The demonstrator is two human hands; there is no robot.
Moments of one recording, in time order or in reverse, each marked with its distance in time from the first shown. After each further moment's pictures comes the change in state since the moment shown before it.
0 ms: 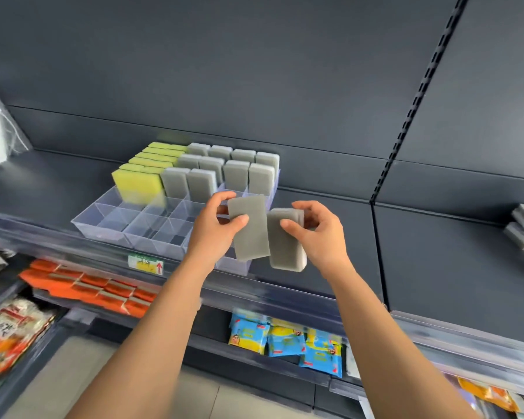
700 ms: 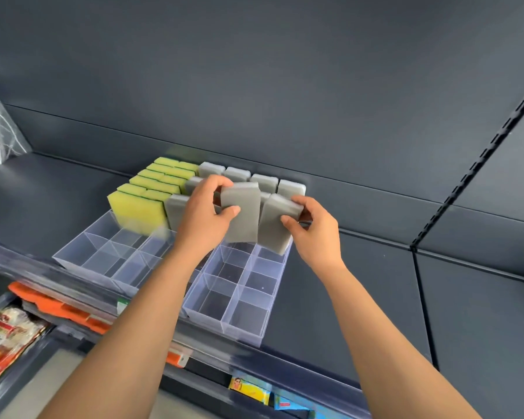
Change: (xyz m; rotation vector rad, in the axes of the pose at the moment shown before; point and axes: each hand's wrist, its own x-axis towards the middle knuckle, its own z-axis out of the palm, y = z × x) left_hand 0.133 -0.012 -0.028 0.270 0.134 0.234; right_hand 0.124 0.000 0.069 -0.112 -0.033 -0.128
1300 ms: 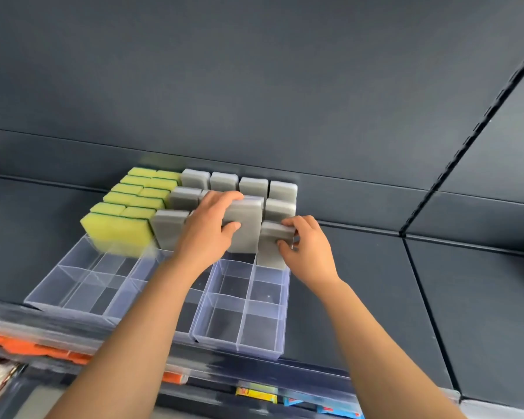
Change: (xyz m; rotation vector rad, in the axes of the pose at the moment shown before) left_hand 0.022 -0.022 0.003 0.194 -0.295 0.208; right_hand -0.011 0.016 0.026 -0.355 -0.027 0.028
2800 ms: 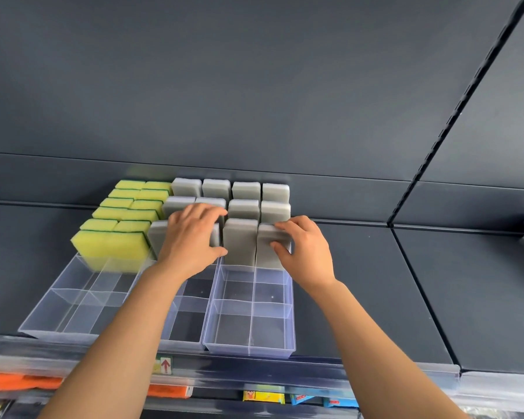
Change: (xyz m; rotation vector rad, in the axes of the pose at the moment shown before) left_hand 0.008 -0.044 -0.006 0.410 -0.081 0.166; right_hand -0.011 -0.012 0.005 -0.181 0.139 -0.068
